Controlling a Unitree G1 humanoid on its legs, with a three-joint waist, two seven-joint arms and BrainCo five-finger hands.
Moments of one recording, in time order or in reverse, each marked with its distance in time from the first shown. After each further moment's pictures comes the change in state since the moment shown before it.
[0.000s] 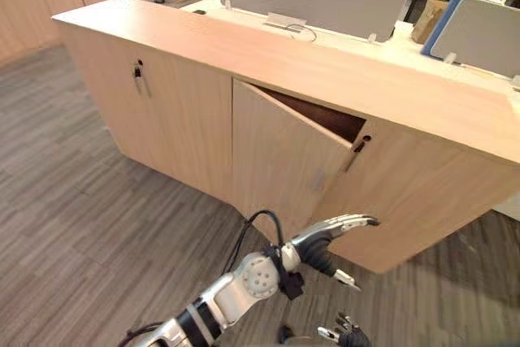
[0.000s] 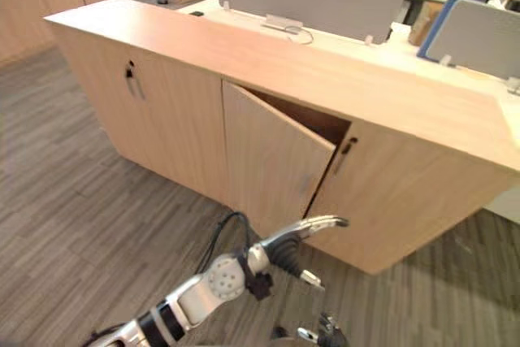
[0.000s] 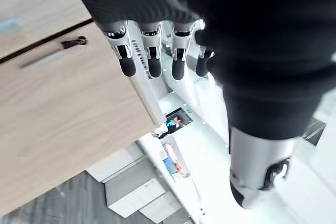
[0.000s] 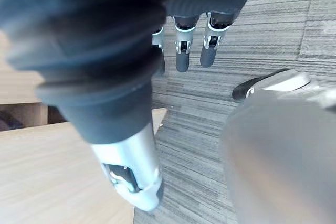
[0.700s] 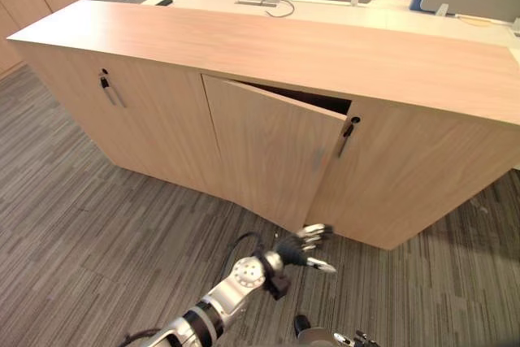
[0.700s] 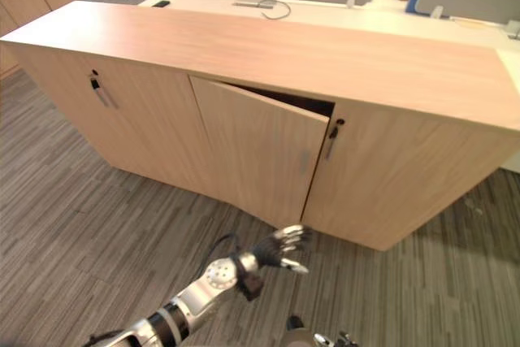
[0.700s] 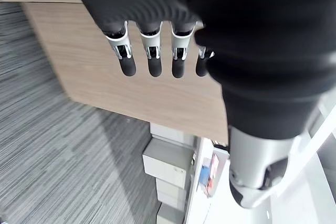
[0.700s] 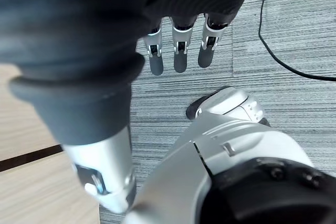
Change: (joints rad) left arm 0.093 0.053 0.084 0.338 -0.725 0.181 -0.119; right arm -0.157 -0.052 -0.088 0.310 0.003 0.024 -0.052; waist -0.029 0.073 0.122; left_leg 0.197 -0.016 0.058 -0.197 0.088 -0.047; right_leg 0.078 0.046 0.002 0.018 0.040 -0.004
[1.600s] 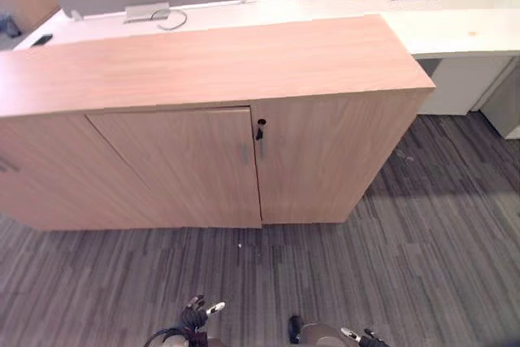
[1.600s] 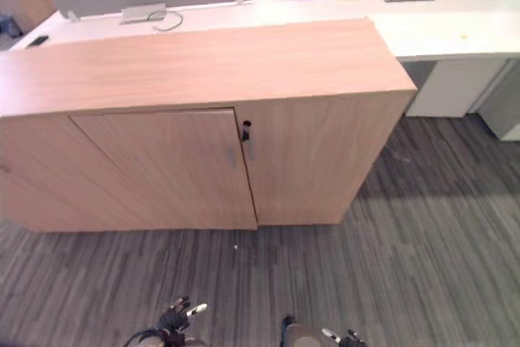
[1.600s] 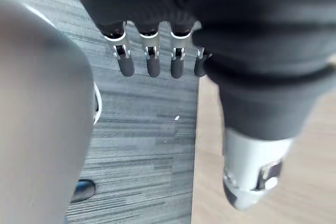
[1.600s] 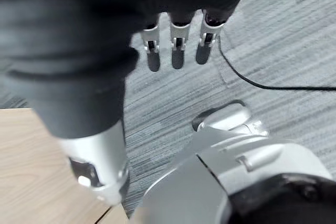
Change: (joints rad) left arm 0.246 -0.089 0.828 0.555 0.366 -0.028 0.220; right arm -0.022 -0.025 -0.047 0.065 0.041 -0.025 -0.048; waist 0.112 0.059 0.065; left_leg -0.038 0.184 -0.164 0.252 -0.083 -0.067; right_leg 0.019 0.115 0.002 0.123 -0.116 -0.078
